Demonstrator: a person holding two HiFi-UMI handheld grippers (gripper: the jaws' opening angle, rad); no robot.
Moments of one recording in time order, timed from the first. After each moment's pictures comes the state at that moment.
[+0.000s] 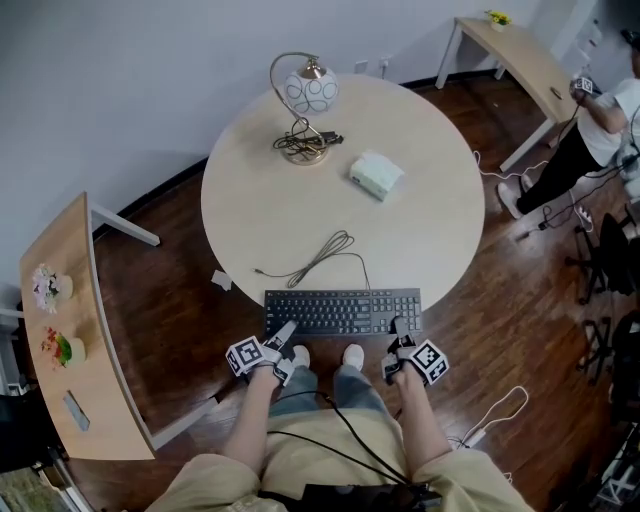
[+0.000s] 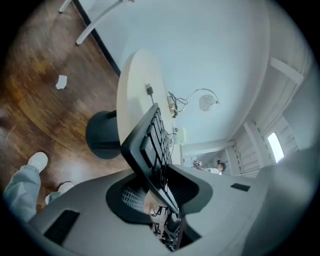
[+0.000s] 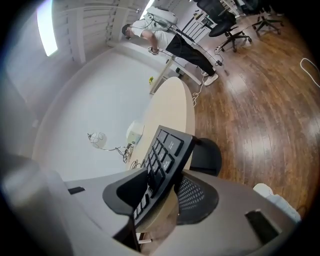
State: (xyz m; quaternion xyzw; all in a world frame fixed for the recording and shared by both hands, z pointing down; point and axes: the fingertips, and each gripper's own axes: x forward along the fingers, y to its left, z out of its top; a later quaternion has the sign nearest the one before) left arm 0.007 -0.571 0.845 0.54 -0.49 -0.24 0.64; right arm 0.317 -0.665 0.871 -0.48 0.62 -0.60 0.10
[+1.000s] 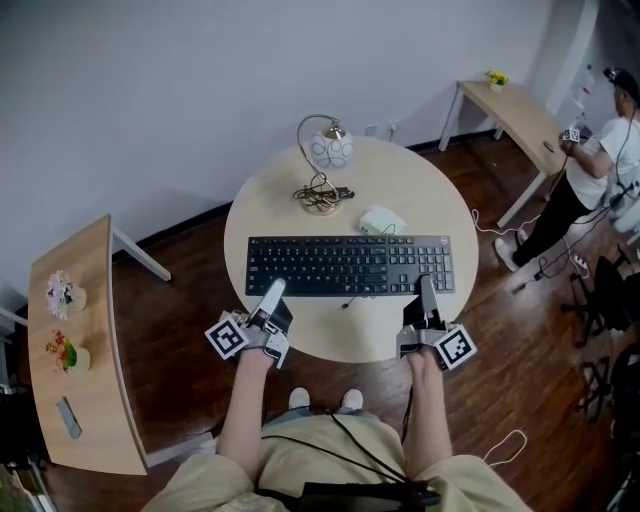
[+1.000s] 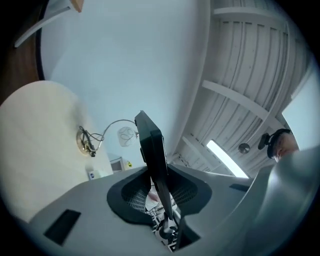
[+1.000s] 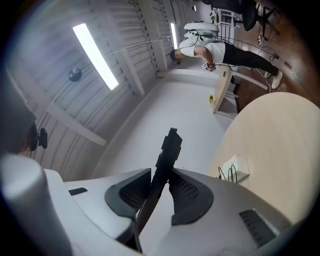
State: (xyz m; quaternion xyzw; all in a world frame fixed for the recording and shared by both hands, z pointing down) left arm -0.055 -0.686 0.539 0.71 -0.41 -0.42 0.38; right arm 0.251 -0.796 0.540 -0.32 0.77 -0.42 0.36
